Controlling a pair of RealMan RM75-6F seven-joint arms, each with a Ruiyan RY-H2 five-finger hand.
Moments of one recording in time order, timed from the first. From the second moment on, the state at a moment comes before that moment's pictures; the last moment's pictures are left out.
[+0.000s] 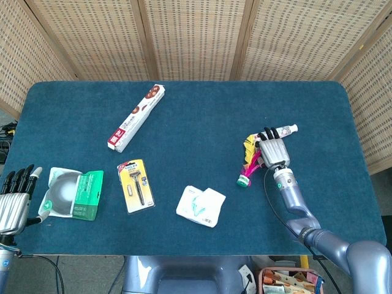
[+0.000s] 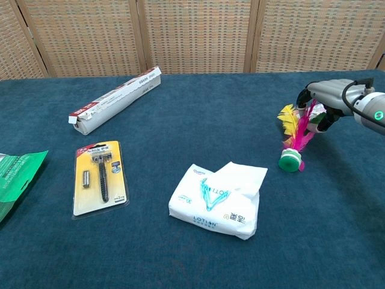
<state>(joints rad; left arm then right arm) -0.12 -1.20 -0.05 -1.58 1.41 1.43 0.21 0.76 -1.72 0.24 -0.87 -1.14 0.84 -0.24</state>
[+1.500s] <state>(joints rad) -0.11 -1.20 -0.03 -1.60 1.47 1.46 0.21 0.67 -1.87 0.21 -0.44 -1.38 1.37 -0.05</state>
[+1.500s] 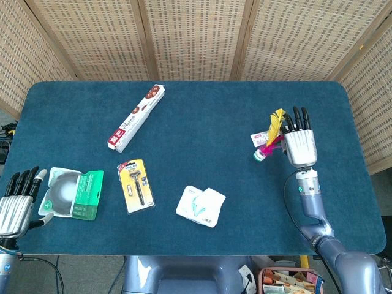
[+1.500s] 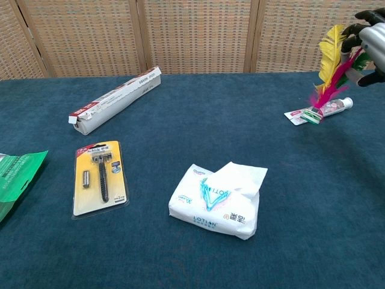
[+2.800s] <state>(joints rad) -0.11 -1.20 -0.03 -1.60 1.48 1.46 0.22 0.62 -2.00 0.24 -0.14 -1.34 1.38 -0.10</state>
